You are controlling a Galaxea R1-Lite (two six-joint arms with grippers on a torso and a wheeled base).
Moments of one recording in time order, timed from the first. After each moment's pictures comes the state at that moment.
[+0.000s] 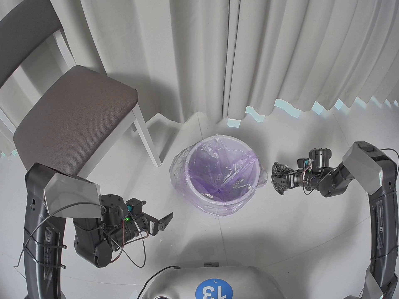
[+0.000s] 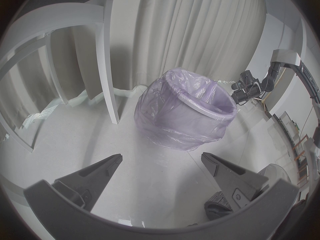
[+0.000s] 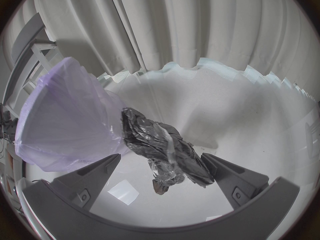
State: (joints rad) left arm -0.33 2.44 -0.51 -1.55 -0.17 0.07; right arm 0.01 2.59 -1.38 -0.67 0.27 -0.12
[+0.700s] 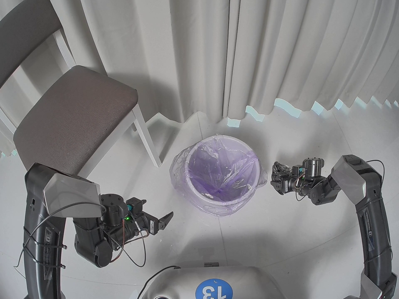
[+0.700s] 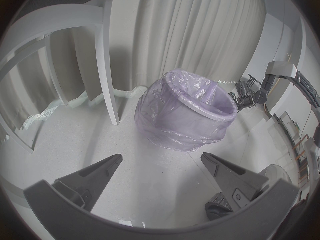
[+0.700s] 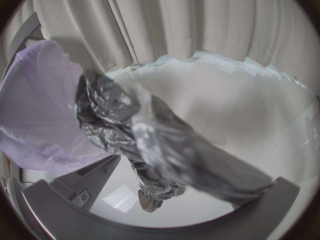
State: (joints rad) left arm -0.33 2.43 -0.52 -1.55 -0.17 0.07; right arm 0.01 2.77 -1.54 -0.72 0.26 -0.08
